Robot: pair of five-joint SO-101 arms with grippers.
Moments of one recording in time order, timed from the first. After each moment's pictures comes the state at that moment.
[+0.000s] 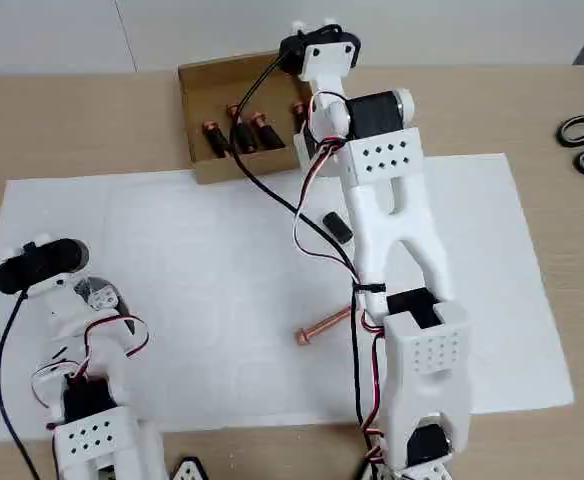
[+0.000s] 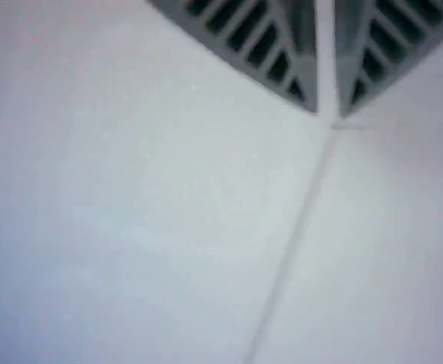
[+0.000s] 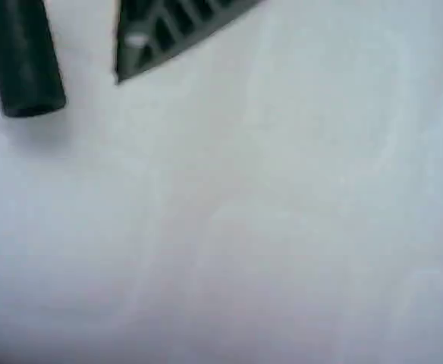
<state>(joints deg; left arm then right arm) -23.6 -74.9 91.2 31.8 11.6 -18.7 31.8 -54.9 96.5 -0.6</state>
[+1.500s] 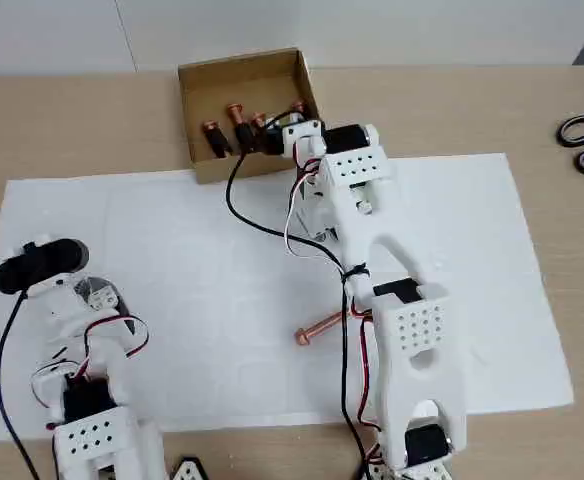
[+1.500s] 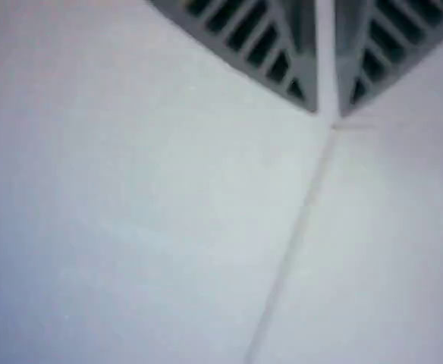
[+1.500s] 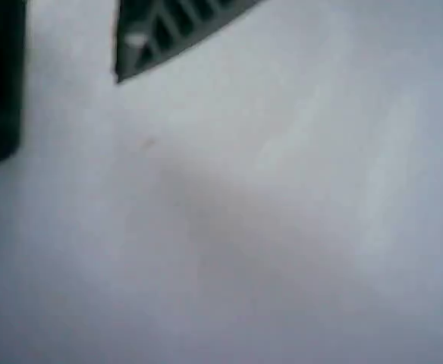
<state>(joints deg) -23.6 -74.9 91.2 31.8 11.6 -18.8 44.1 -40.0 92.4 13.0</state>
